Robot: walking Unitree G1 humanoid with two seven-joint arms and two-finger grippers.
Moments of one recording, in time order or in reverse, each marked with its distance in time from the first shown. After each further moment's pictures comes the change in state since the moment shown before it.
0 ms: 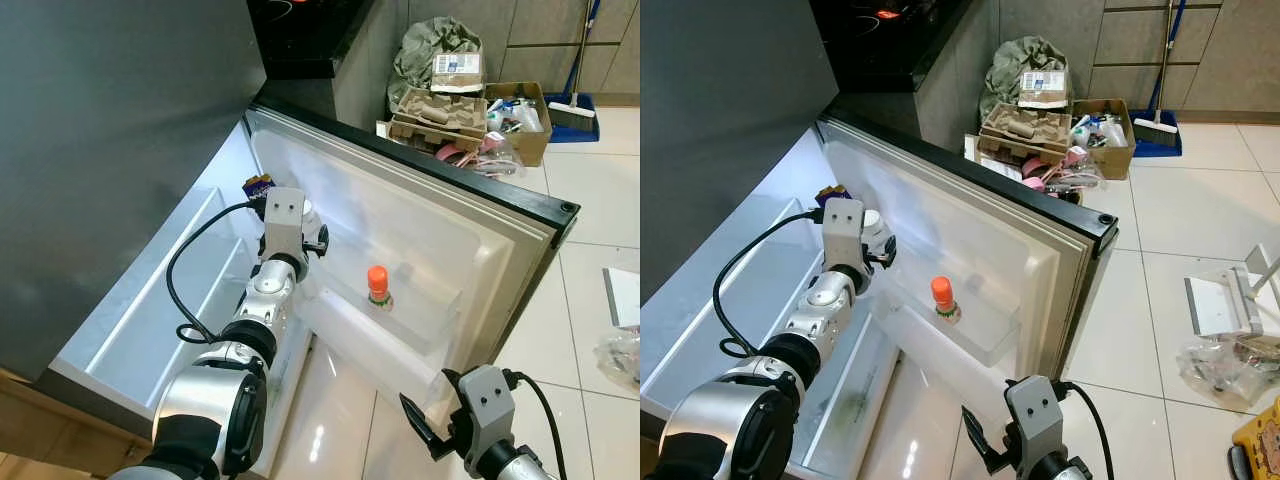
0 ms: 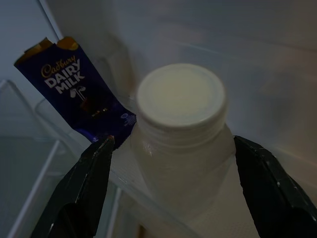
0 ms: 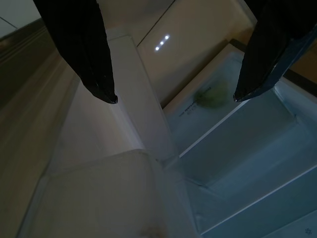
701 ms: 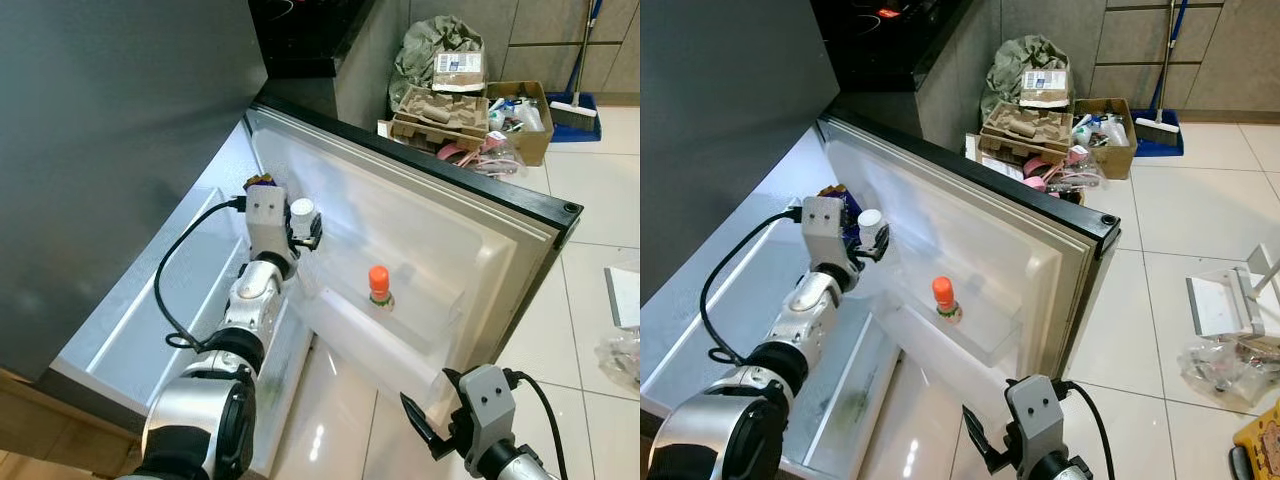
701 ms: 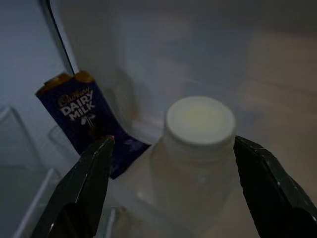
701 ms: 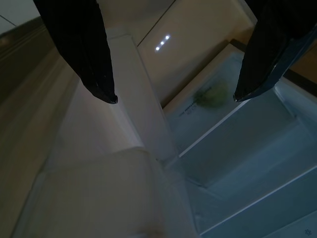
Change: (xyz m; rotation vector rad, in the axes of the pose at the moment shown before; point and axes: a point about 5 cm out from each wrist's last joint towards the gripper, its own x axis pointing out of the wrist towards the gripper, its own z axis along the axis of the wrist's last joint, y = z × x) left arm -0.011 0.019 0.003 0.010 -0.166 -0.064; right arm 0.001 -0.001 0.001 -0.004 -0.003 0.000
